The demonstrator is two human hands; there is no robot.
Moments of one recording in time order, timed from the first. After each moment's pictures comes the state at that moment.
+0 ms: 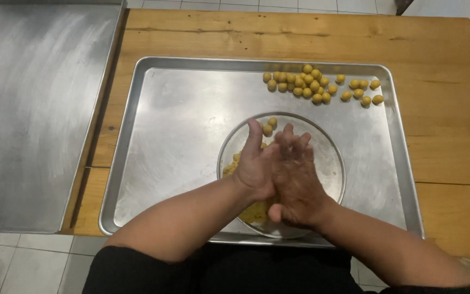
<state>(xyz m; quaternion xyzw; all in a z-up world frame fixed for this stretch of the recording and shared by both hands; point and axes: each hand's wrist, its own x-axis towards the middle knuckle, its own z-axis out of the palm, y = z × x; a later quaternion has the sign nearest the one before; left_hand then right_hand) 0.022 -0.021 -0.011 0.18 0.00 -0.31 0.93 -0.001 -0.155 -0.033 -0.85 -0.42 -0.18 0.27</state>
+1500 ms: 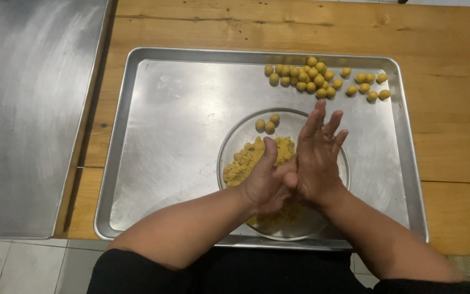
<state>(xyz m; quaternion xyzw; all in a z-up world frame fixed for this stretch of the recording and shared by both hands) -0.001 -0.015 0.014 0.22 -0.02 -0.39 0.90 0.039 -0.174 -0.055 -0.93 -0.25 -0.20 0.18</state>
